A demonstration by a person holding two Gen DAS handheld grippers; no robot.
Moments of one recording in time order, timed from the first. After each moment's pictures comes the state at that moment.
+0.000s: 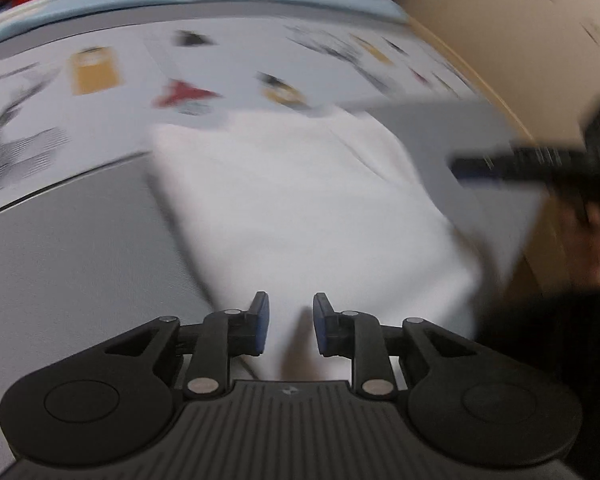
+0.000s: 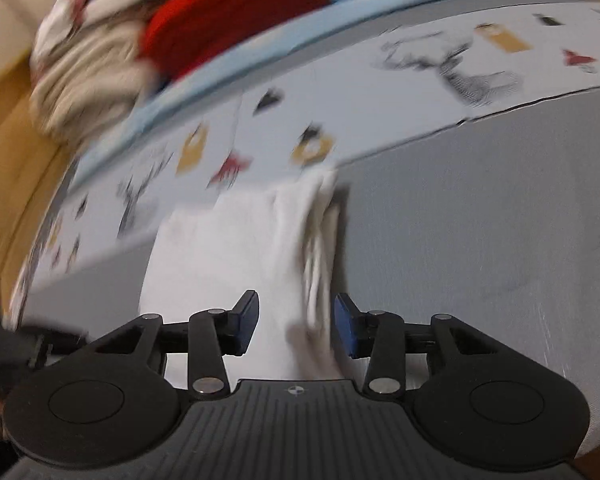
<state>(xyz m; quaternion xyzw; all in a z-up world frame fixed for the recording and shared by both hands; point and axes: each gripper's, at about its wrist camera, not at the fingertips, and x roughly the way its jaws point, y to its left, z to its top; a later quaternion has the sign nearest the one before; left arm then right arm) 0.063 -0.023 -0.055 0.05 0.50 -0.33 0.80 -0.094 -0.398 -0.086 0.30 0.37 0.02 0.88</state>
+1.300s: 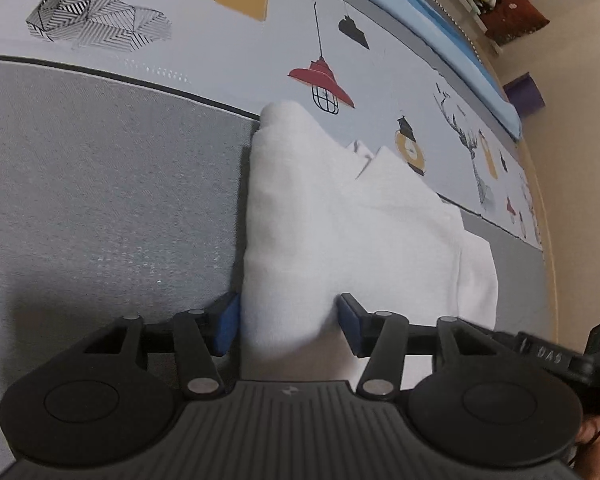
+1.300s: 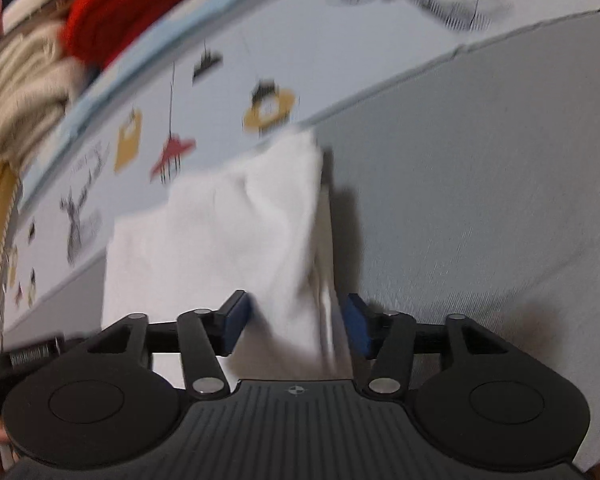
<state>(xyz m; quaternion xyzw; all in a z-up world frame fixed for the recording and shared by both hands) 0.126 -0.024 -0.115 -0.17 0.56 -0.19 0.79 -0.016 -0.374 -0.135 0.34 0.45 -0.02 0.82</state>
